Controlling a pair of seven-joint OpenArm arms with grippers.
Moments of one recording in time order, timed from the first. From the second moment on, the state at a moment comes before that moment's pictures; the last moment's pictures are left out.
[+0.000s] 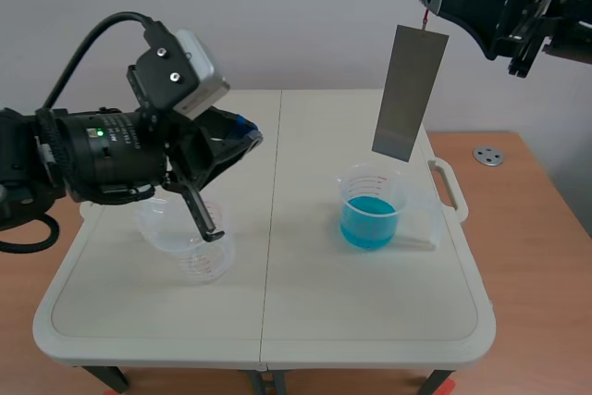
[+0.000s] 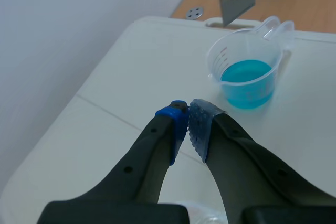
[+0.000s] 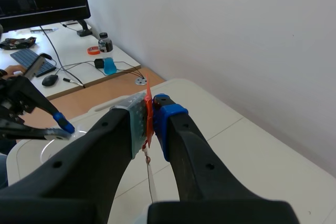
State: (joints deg) left arm -3.3 -27.6 23.8 95.4 2.0 -29.0 -0.4; right arm 12.6 44.0 -14.7 88.3 45.6 45.3 3.7
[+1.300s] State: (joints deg) left arm -15.8 -8.8 30.2 73.4 17.5 -29.0 -1.8; right arm 12.6 44.0 -14.7 88.3 45.6 45.3 3.7
